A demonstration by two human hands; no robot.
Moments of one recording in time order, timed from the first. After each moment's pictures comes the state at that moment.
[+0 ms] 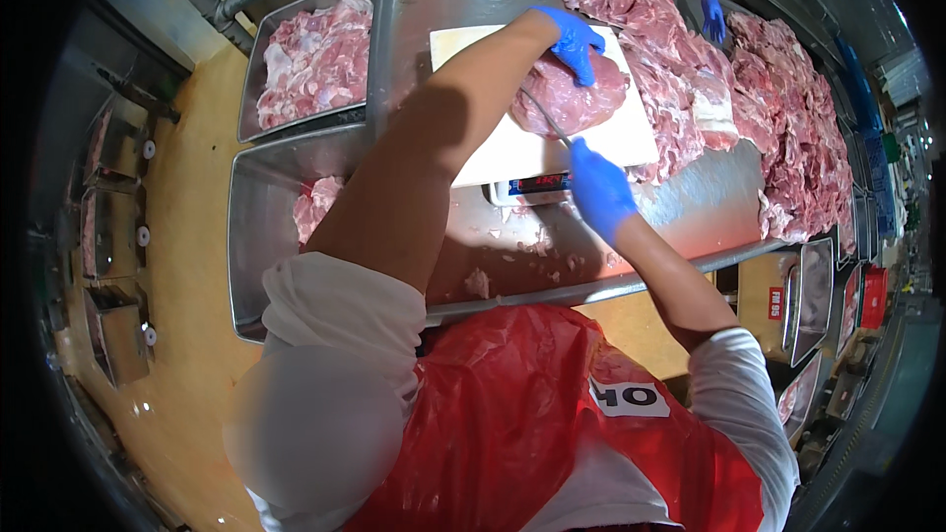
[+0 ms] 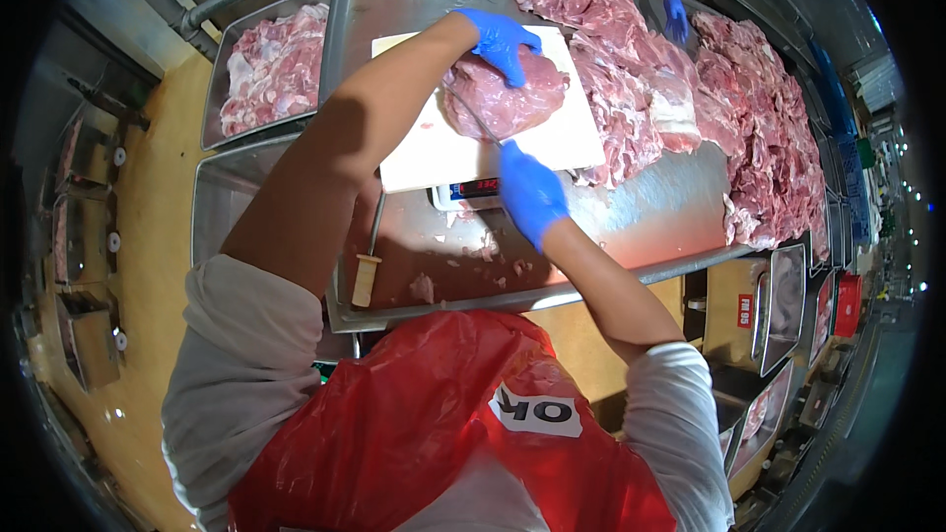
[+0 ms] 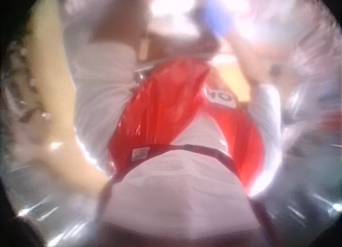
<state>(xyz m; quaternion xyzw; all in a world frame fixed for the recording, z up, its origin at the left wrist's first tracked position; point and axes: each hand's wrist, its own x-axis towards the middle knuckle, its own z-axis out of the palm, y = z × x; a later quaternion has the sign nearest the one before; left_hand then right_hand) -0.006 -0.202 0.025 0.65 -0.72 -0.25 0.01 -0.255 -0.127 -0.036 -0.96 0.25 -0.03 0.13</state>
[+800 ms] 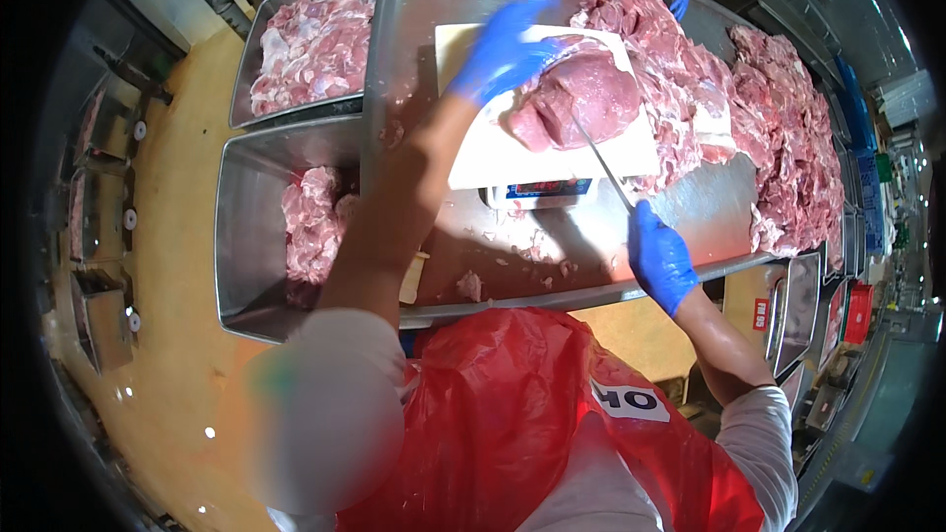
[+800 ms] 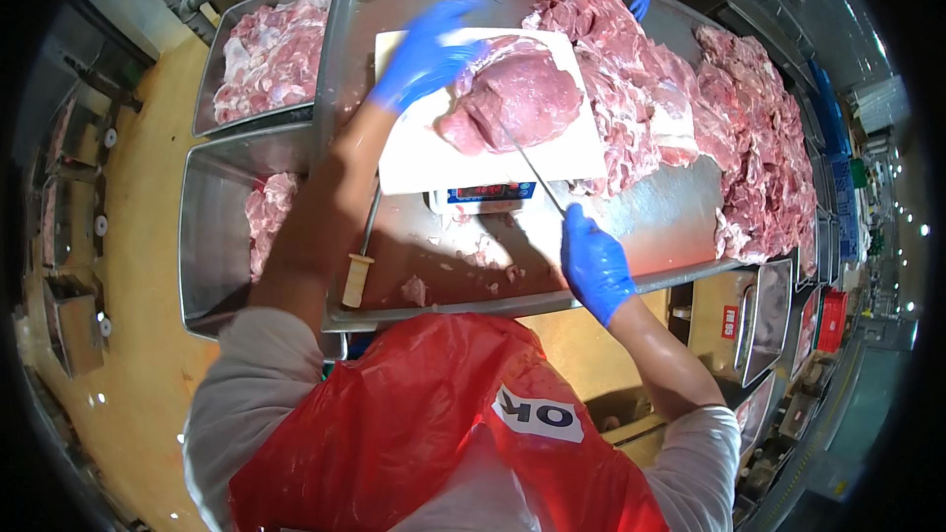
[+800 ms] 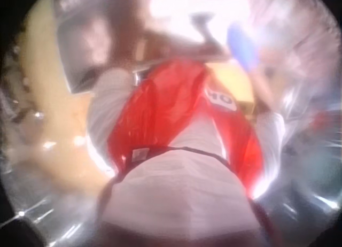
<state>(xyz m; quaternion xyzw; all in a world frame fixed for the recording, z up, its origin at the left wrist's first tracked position) 0.014 -0.096 -0.032 0.59 -0.49 -0.07 0.64 -0.338 -0.123 0.003 -0.96 0.26 0.05 0.09</state>
